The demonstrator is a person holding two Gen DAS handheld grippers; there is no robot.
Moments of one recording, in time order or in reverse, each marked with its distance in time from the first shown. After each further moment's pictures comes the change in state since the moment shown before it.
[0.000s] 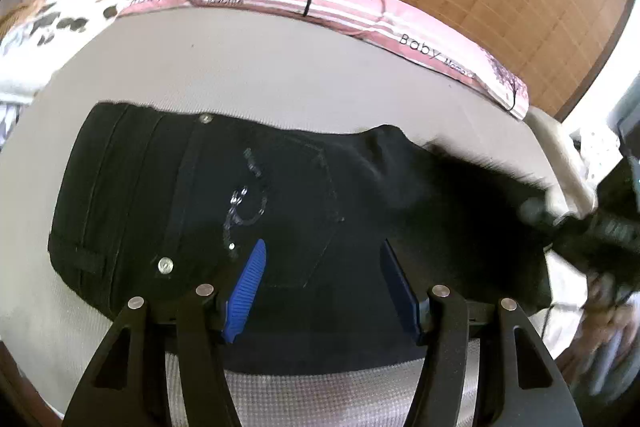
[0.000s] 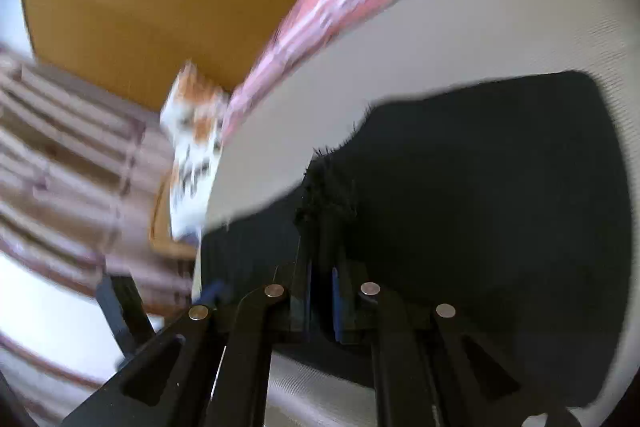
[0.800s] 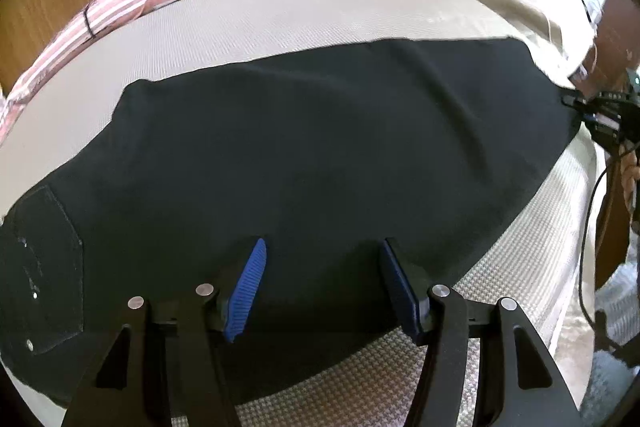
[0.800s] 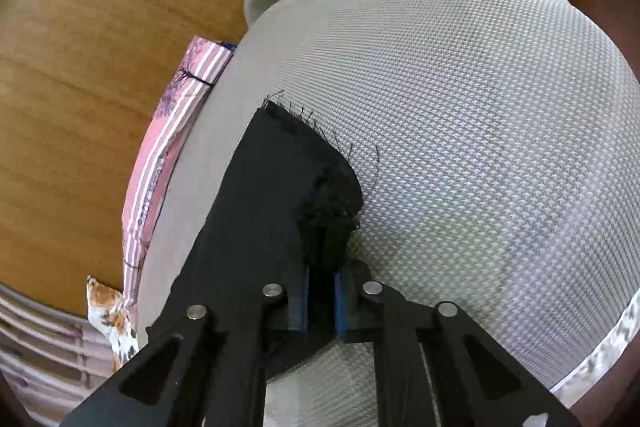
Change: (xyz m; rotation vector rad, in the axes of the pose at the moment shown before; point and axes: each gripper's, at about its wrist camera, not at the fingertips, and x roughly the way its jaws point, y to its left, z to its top) left arm 0.085 -0.176 -0.049 0.549 0.196 -0.044; right arm -0.269 -0.280 -0.085 0.589 -0.573 -0.296
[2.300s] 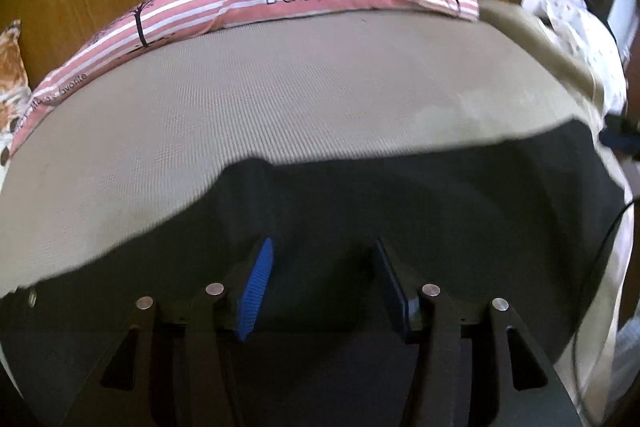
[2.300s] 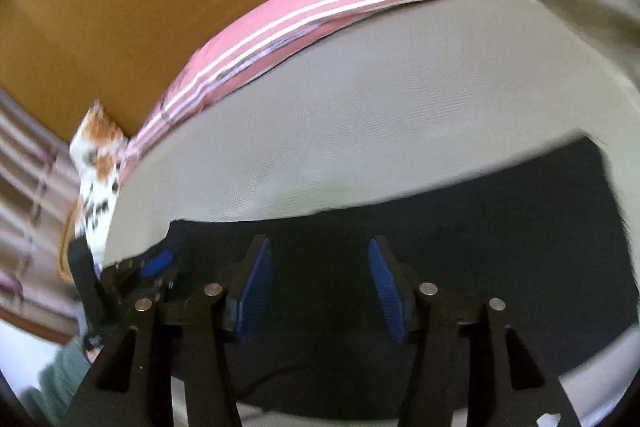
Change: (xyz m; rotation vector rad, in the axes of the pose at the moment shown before) left arm 0.015 0.088 0.054 -0.071 -0.094 0.079; right arm 0.044 0.207 -0.056 -0.523 0.226 -0.043
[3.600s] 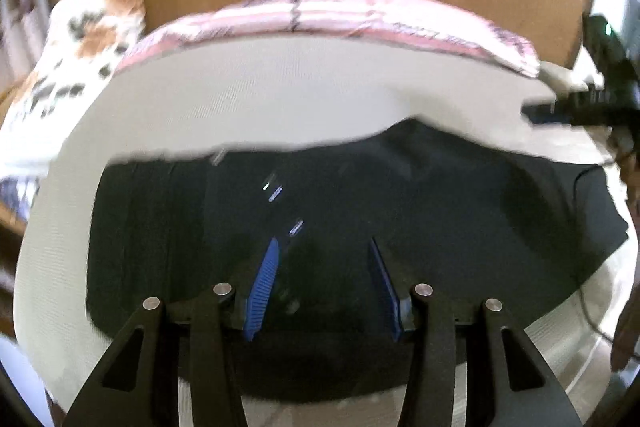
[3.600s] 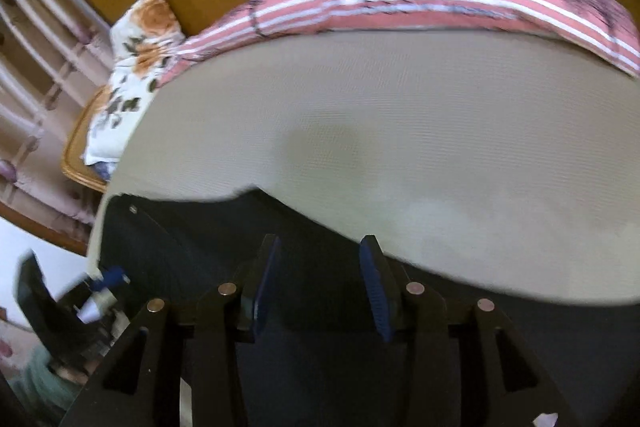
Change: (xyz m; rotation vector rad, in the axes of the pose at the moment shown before) left arm -0.100 0.085 -0.084 -0.233 -0.116 0.120; right arm 0.118 0.159 0.016 -0.425 0.251 0.053
